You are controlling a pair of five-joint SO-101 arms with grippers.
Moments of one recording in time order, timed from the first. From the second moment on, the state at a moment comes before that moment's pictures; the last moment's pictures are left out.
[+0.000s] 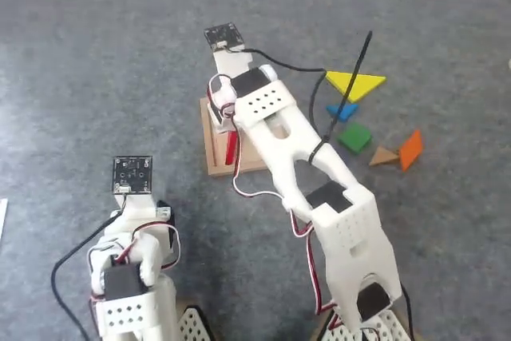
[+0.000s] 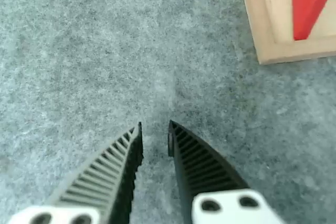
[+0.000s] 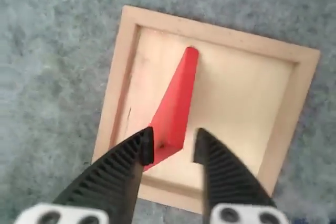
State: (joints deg) left arm -16.1 -103.0 97.1 72.0 -1.5; right arm -36.5 36.9 -31.3 72.8 -10.6
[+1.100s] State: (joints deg) left arm -16.1 -103.0 97.1 72.0 -1.5; right arm -29.3 40.7 -31.3 76.2 29.9
